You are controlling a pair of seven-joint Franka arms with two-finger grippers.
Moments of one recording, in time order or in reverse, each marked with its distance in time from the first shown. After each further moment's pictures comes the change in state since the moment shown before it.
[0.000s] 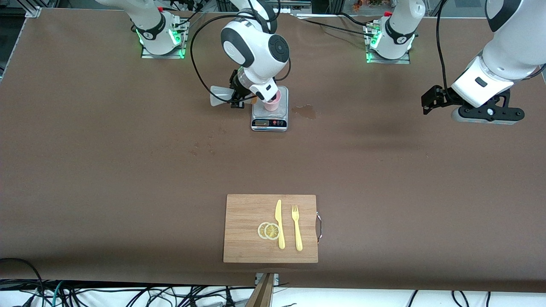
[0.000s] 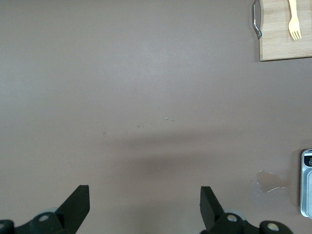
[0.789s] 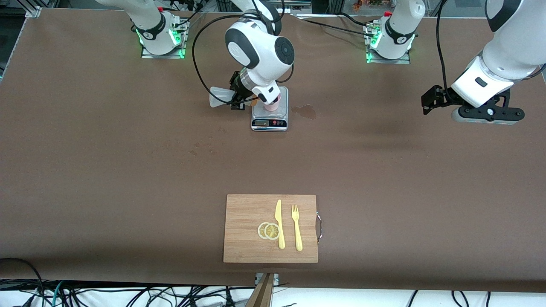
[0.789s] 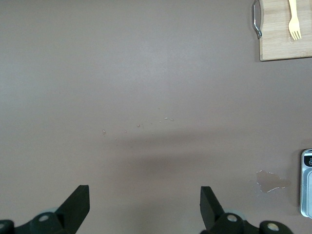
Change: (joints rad) left arm 0.000 0.000 0.000 0.000 0.000 0.000 0.000; right arm 0.006 0.040 0.000 0.076 -0.029 -0.066 0.006
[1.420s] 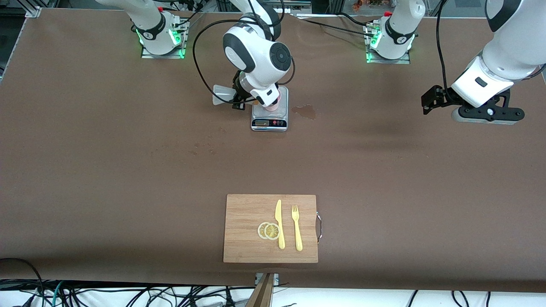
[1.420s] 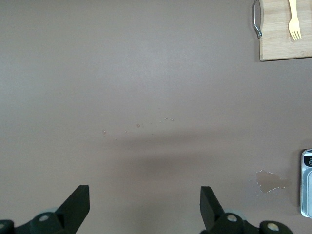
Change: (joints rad) left arm 0.000 0.000 0.000 0.000 0.000 0.000 0.000; right arm -0.026 0.003 -0.002 0.001 0.113 0.019 0.017
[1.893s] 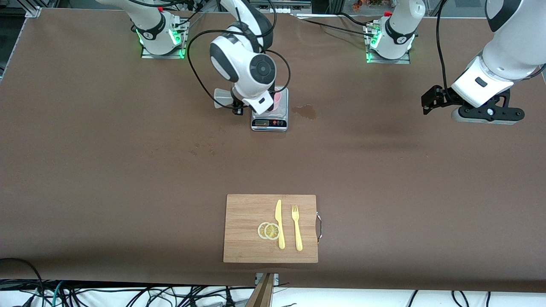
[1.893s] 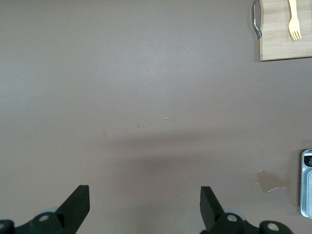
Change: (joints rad) left arm 0.000 0.000 0.000 0.000 0.000 0.000 0.000; right arm -0.097 -0.019 -0.001 0.000 0.156 0.055 -0.102
